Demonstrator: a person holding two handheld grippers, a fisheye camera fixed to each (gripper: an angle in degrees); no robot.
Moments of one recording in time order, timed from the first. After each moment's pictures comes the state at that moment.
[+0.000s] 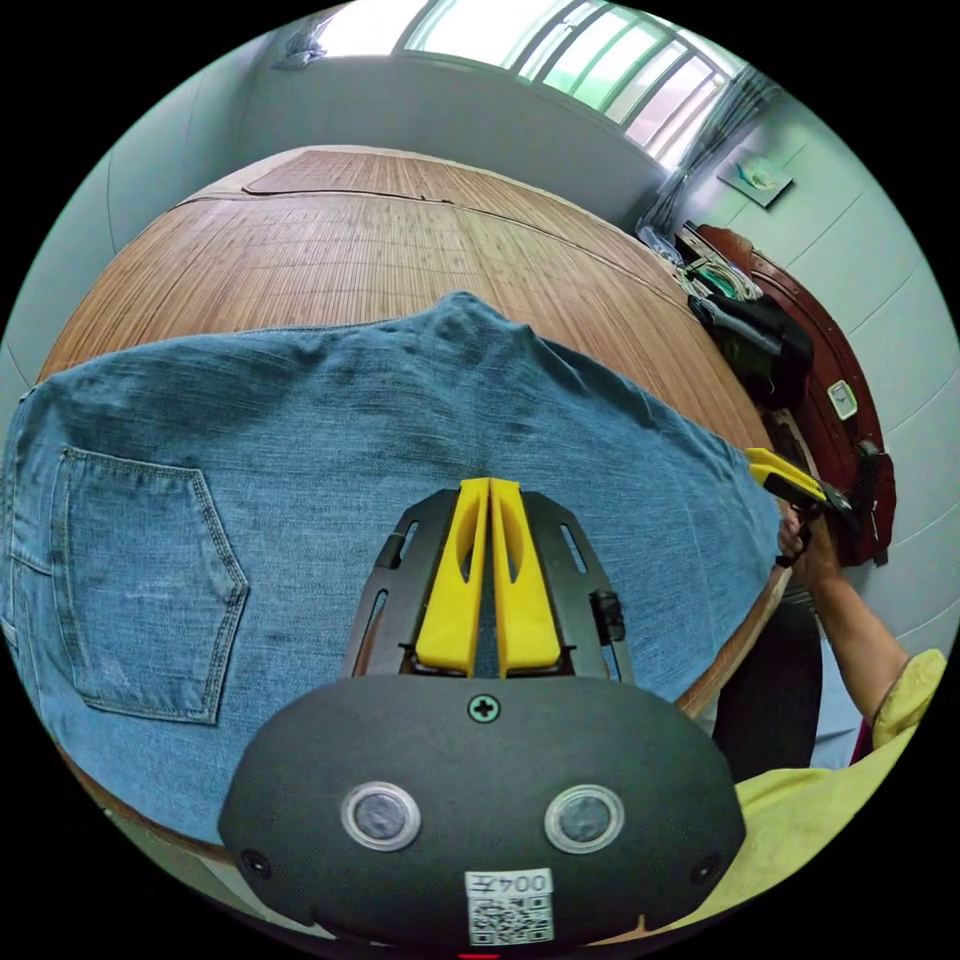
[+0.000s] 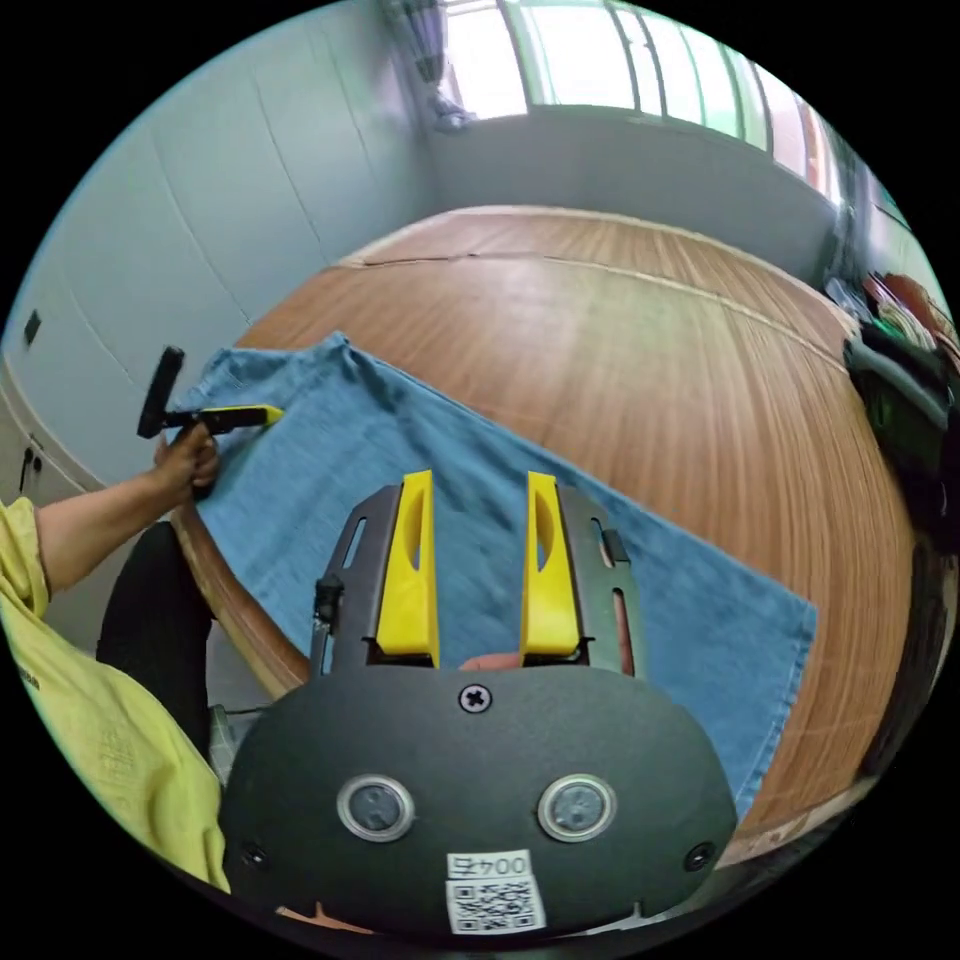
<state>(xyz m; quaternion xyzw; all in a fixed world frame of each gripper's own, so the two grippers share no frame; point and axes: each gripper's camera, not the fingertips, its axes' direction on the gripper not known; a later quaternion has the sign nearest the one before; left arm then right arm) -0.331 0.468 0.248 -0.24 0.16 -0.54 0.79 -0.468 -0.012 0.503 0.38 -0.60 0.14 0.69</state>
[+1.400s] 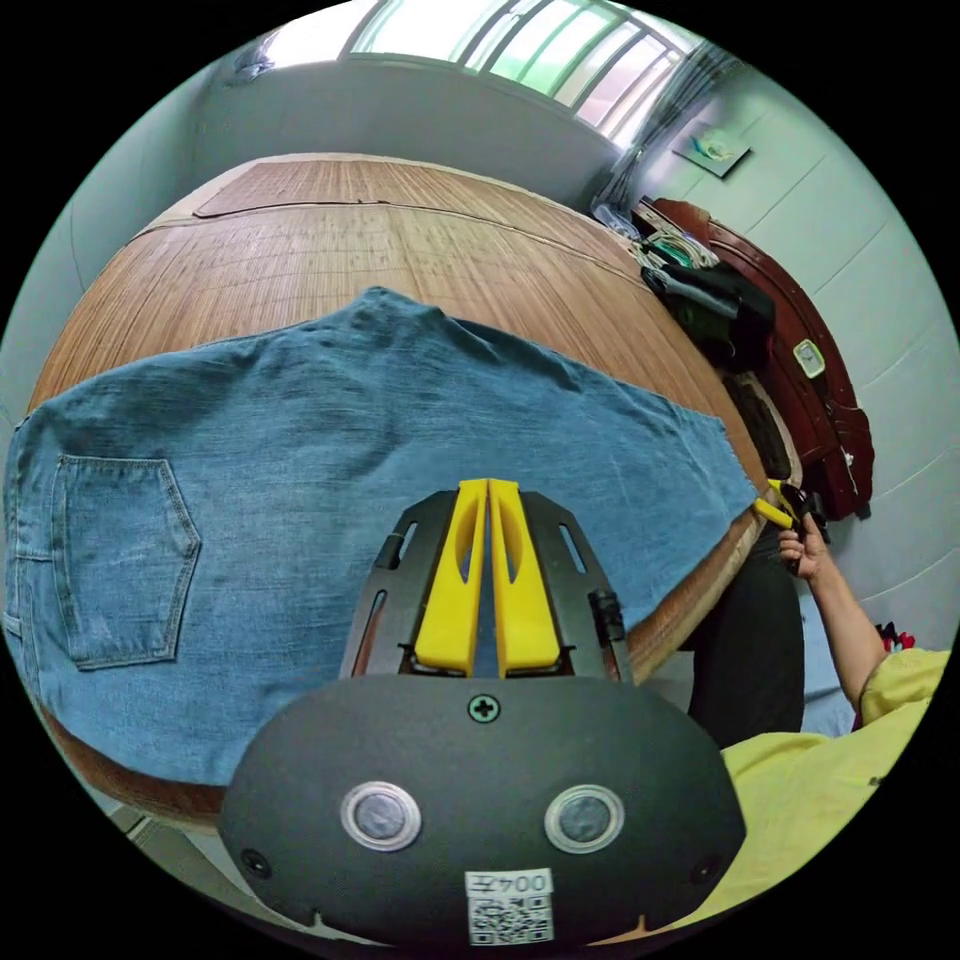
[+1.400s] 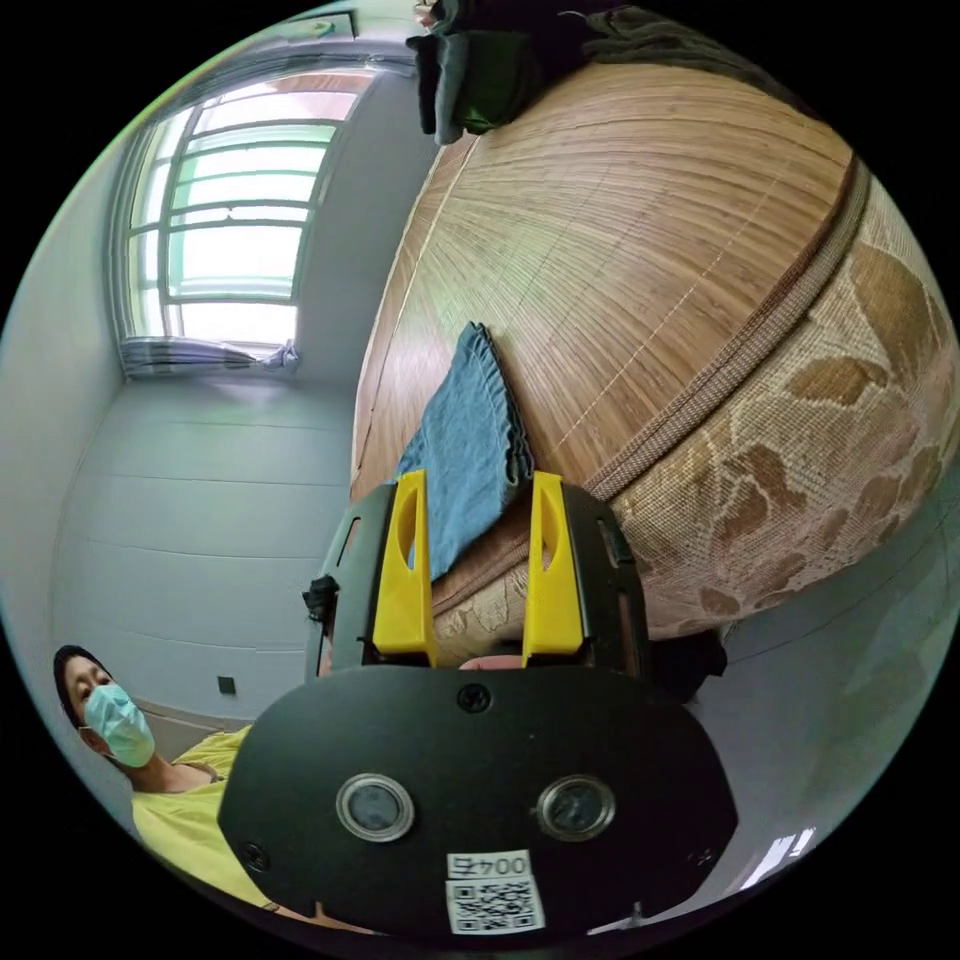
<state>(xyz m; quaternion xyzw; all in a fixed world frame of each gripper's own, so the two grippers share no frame) -0.273 0.464 0.163 -0.23 0.20 -0.51 0.80 -0.401 0.152 0.950 0.14 -0.85 0.40 0.33</state>
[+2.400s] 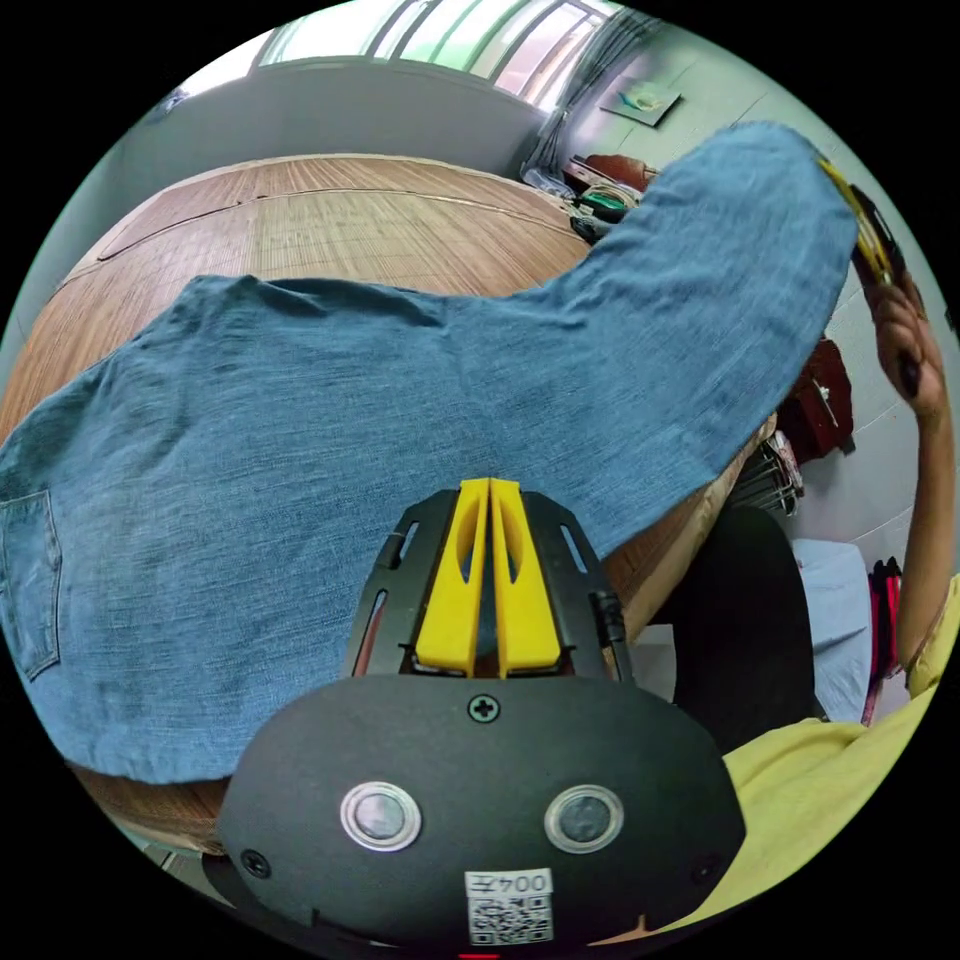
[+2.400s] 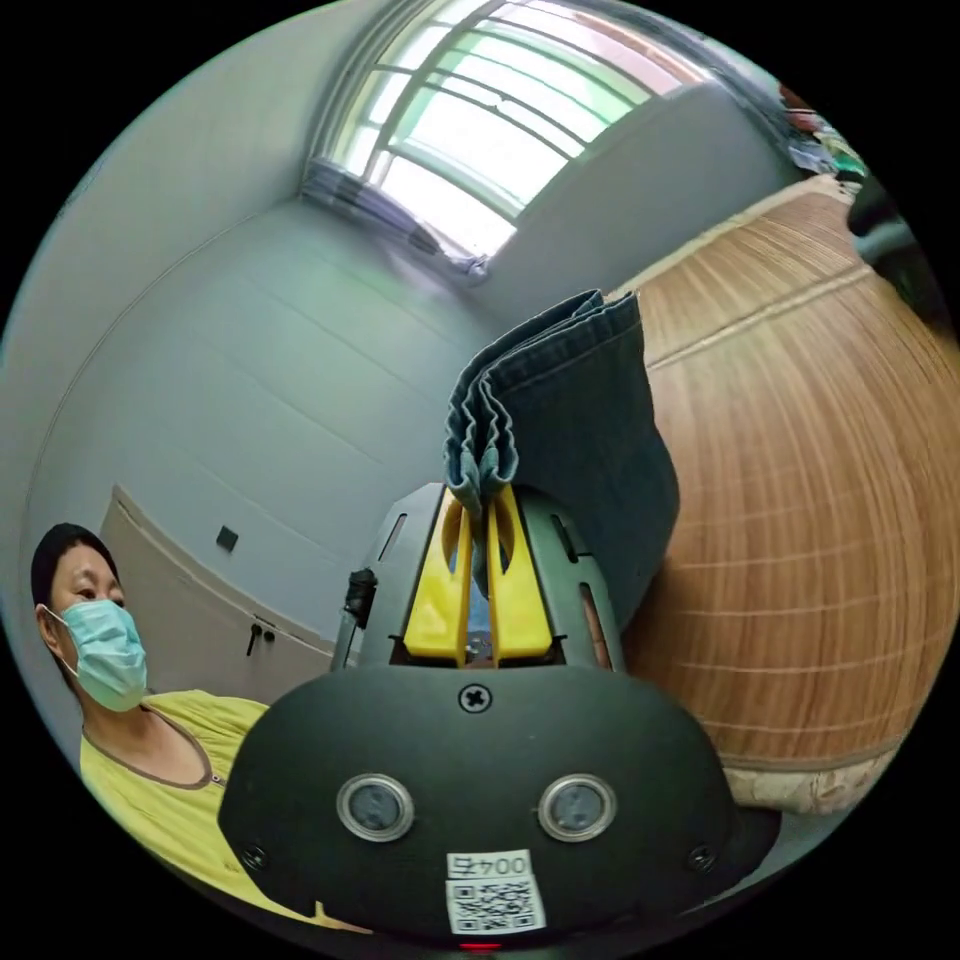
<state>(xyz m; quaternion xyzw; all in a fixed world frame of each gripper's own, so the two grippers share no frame) -0.205 0.422 0.126 -0.22 0.26 -0.45 0.82 -0.259 0.080 0.633 0.40 -0.81 0.23 0.36</state>
